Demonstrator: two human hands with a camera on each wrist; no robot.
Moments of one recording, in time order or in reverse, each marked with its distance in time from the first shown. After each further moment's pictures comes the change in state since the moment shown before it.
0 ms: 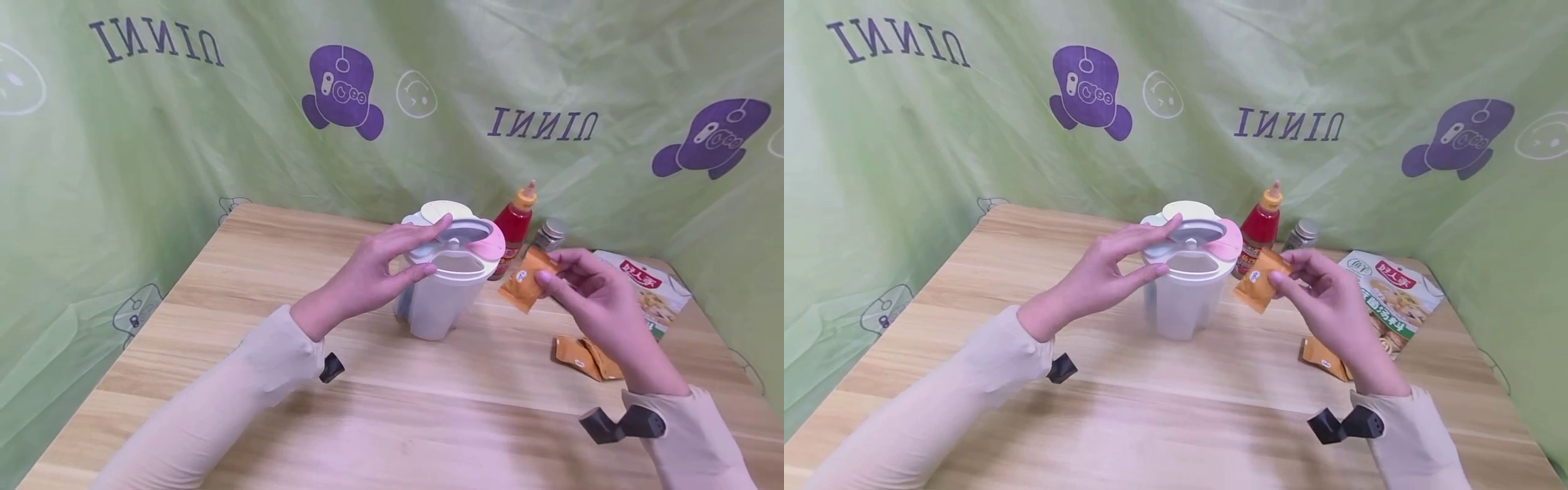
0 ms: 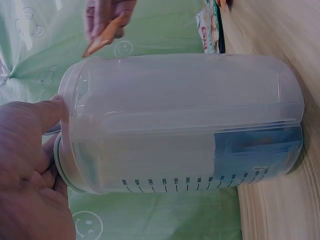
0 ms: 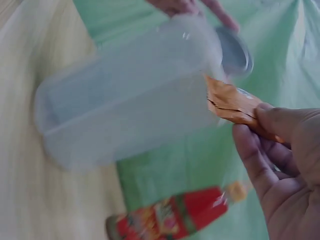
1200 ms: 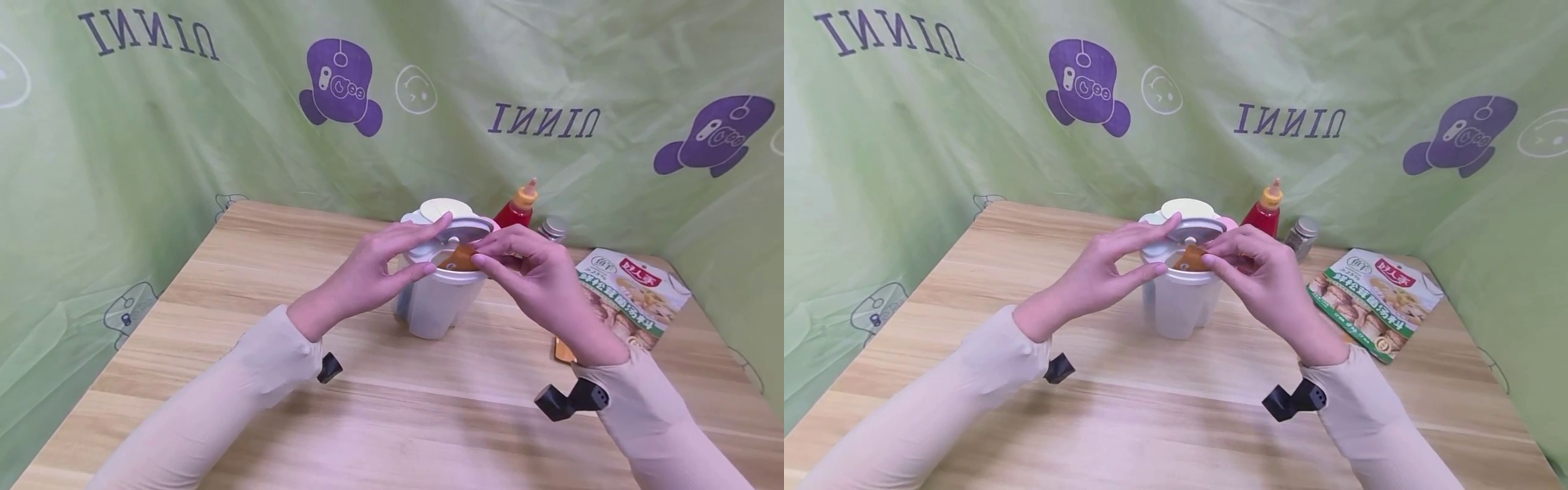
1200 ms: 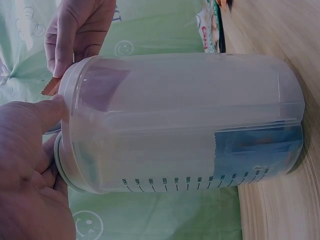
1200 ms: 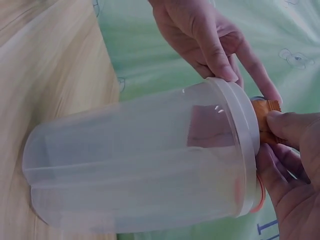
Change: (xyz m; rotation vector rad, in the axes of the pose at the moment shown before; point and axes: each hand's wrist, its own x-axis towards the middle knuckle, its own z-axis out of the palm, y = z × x) left_hand 0.000 0.000 -0.001 0.000 -0.024 -0.024; right_hand 0.034 -0.043 0.052 0.013 -0.085 -0.195
